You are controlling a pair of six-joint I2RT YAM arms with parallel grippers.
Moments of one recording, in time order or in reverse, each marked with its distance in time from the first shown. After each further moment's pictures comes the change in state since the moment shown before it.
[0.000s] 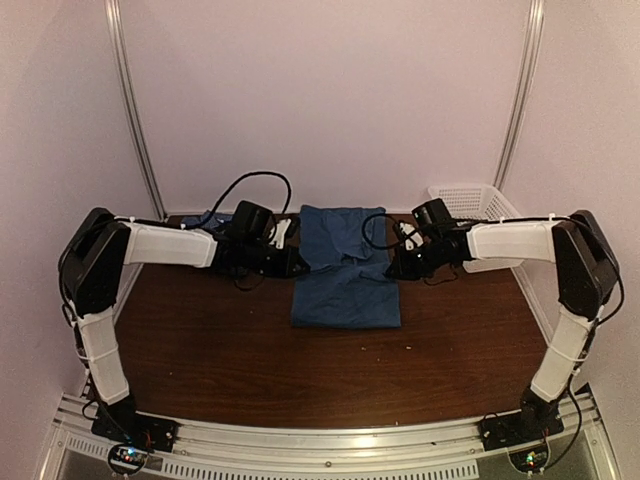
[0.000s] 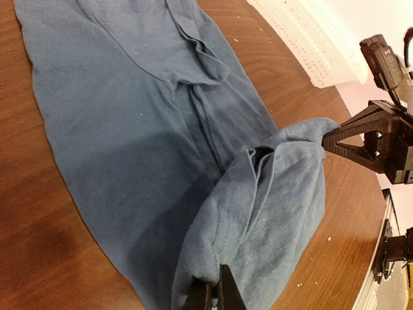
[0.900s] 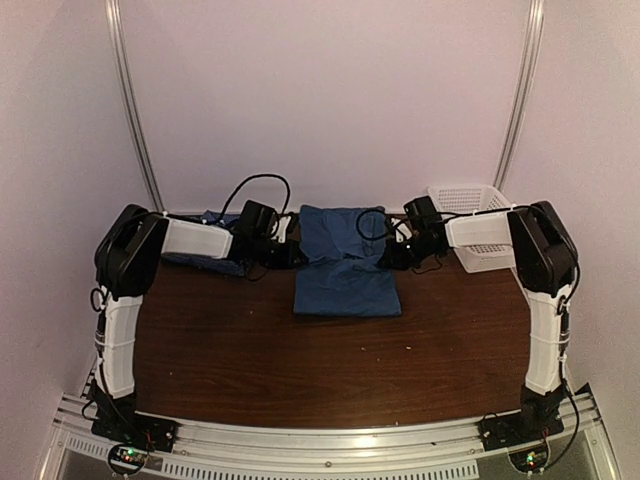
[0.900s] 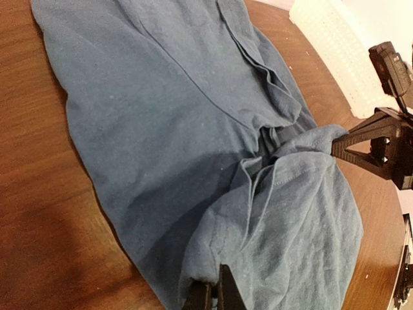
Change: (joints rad) left arm 0.110 0.290 0.246 0.026 0.040 0.046; right arm -0.097 0.342 0.293 0.045 -0.096 -0.061
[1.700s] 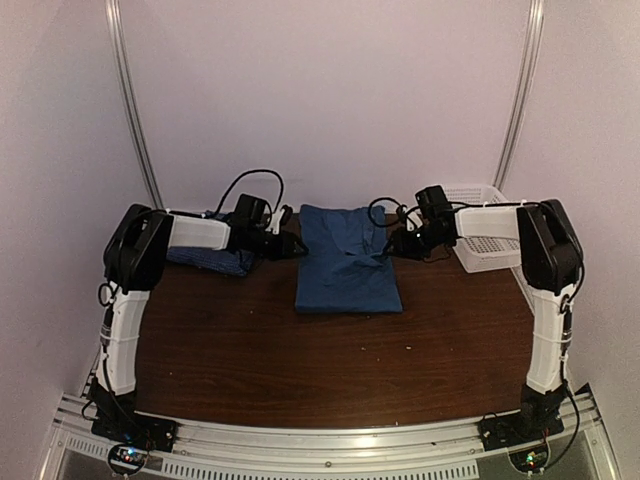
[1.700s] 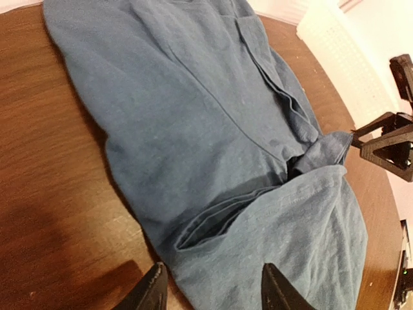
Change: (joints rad) left arm 0.073 0.118 0.161 -0.034 0.087 0.036; right arm -0.058 0.003 0.063 -0.052 0.005 -0.018
